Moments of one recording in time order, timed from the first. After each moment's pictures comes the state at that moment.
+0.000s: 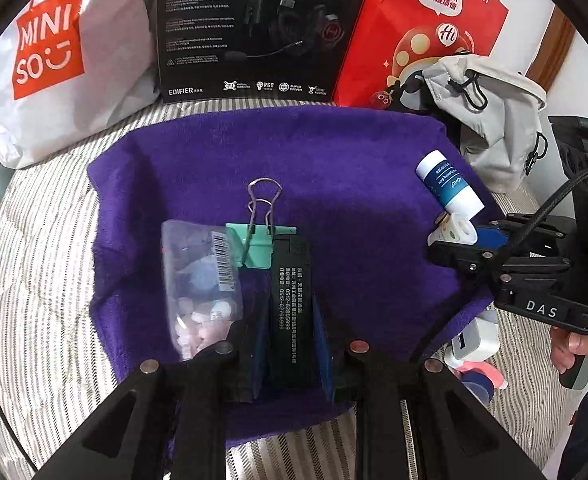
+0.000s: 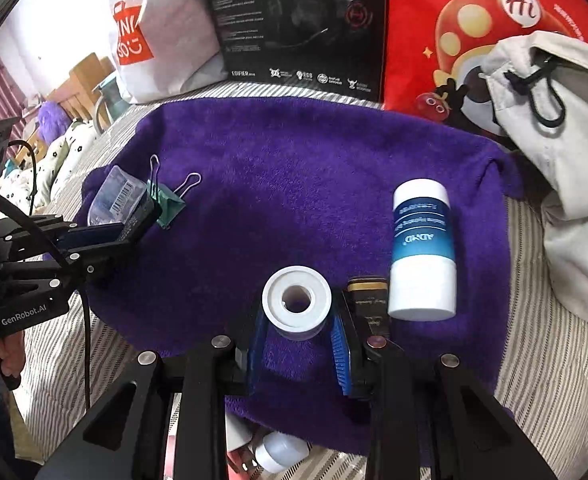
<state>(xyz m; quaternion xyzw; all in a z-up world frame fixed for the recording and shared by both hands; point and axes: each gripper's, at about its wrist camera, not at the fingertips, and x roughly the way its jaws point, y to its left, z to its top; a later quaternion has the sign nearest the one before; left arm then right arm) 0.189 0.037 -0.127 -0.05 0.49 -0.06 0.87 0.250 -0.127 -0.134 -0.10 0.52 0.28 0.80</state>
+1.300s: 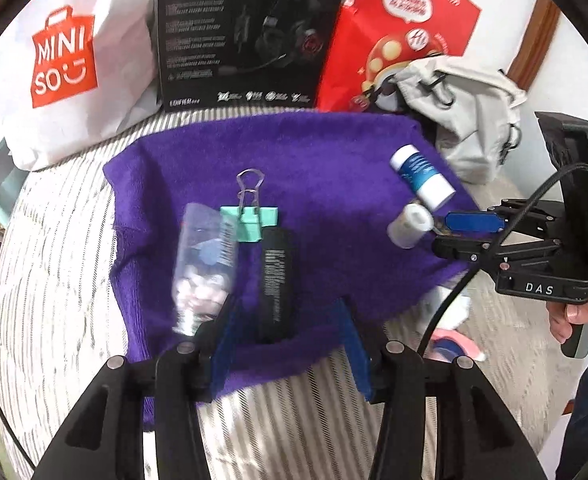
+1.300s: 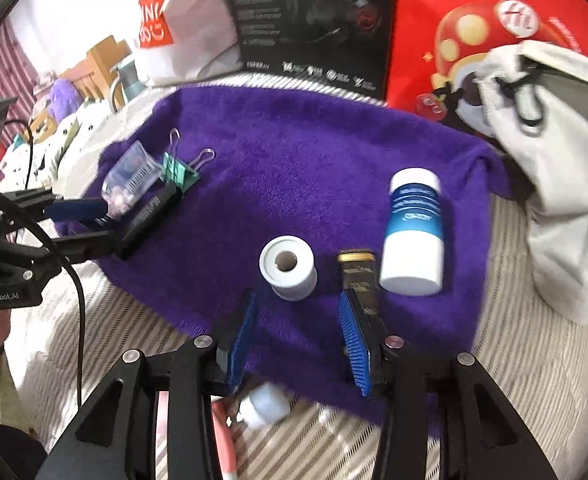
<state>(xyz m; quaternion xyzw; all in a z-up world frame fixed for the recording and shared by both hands) 0.147 0.034 -0.102 -0.03 0.48 -0.08 0.88 0.227 -0.157 -0.109 -0.11 0.51 0.30 0.80</state>
